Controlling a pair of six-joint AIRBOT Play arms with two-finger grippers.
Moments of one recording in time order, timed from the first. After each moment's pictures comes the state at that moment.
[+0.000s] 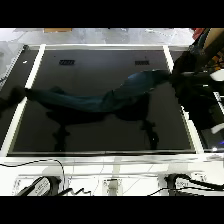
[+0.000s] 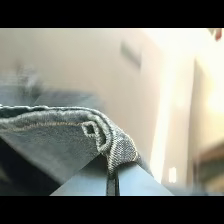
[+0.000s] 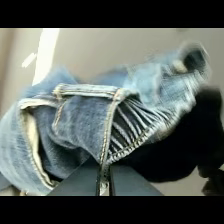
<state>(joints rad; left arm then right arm) 0.54 -1.09 1.00 0.56 -0.71 -1.09 -0.31 -1.35 1.42 -0.87 1.04 1.28</state>
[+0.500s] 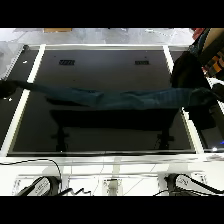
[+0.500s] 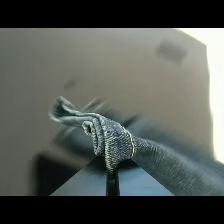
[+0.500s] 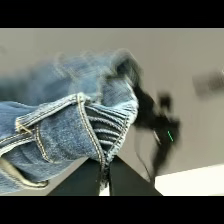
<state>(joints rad) 0.54 -1.10 1.13 0.98 -0.83 -1.12 -0.60 -1.26 1.47 -1.28 1.42 1.35</state>
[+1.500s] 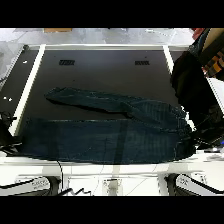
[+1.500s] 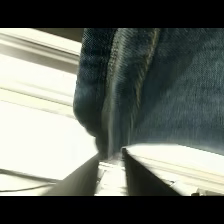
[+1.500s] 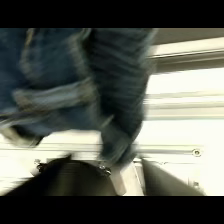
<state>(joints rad) 0.58 -1.41 1.00 1.88 -1.50 -1.28 -0.63 -1.25 0.92 -1.54 1.64 1.19</state>
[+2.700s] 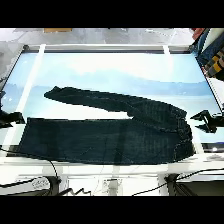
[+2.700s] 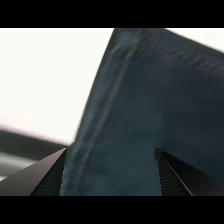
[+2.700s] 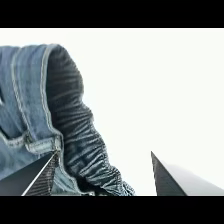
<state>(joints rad) 0.58 -1.42 1.25 1.53 -1.29 -1.23 -0.88 -1.59 1.14 -0.98 1.30 1.24</state>
